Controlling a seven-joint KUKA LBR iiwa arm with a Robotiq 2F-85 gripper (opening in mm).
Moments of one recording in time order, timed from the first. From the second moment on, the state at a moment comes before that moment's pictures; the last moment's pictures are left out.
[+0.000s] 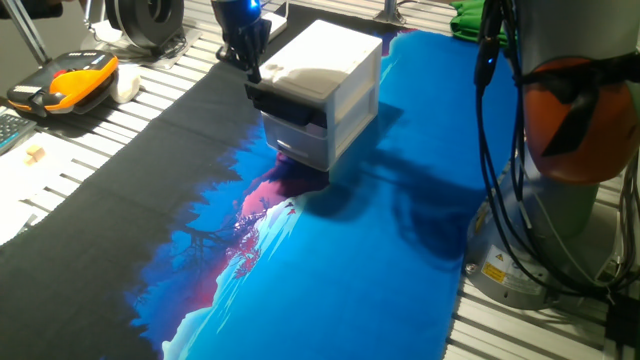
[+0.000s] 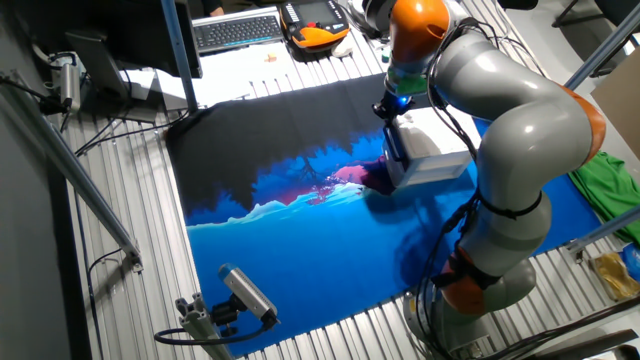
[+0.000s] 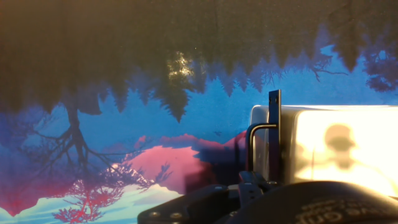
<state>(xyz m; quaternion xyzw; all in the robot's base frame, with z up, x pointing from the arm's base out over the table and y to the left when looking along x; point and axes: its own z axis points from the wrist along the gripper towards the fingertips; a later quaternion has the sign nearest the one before) 0.525 -0.004 0.249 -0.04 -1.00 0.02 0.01</state>
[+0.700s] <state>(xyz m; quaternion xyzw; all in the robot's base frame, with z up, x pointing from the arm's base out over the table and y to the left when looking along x) 0.520 -0.004 0.236 -0.04 -1.00 0.01 0.01</state>
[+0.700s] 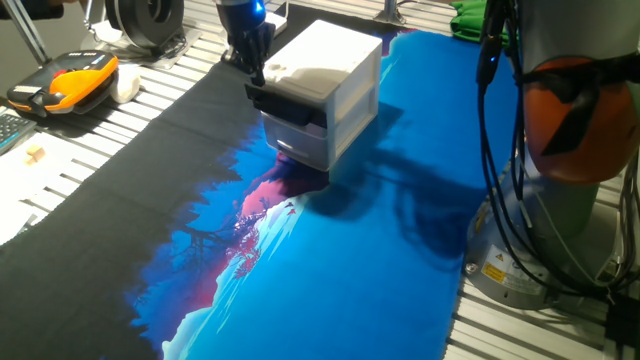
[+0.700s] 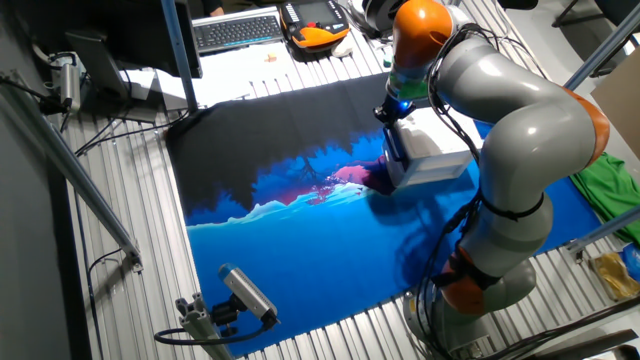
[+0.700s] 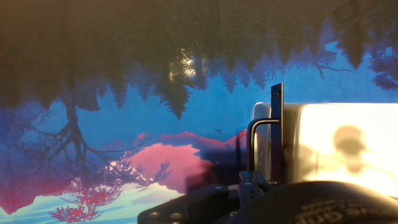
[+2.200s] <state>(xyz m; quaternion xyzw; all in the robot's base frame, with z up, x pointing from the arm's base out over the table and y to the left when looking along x) 0.523 -0.007 0.222 -0.05 -1.00 0.02 0.00</state>
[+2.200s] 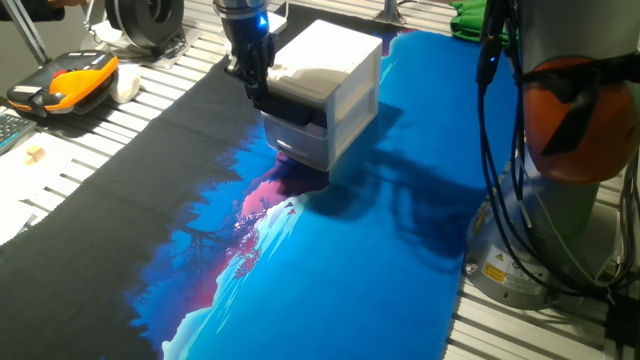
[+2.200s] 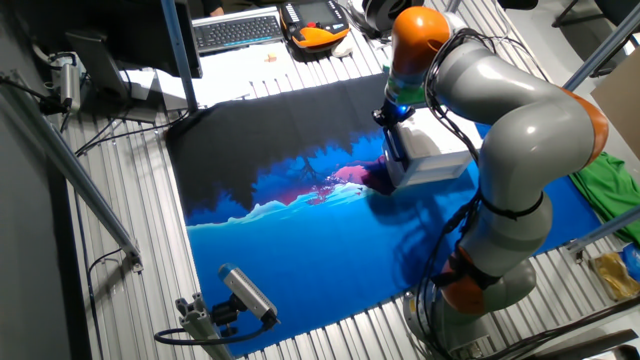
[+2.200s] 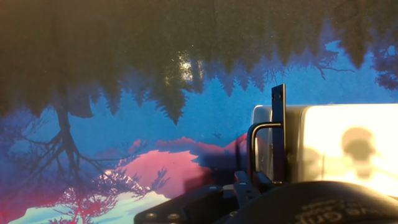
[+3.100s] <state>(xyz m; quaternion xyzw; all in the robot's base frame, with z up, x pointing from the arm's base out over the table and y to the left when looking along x) 0.524 -0.005 0.216 -0.06 -1.00 0.02 0.00</state>
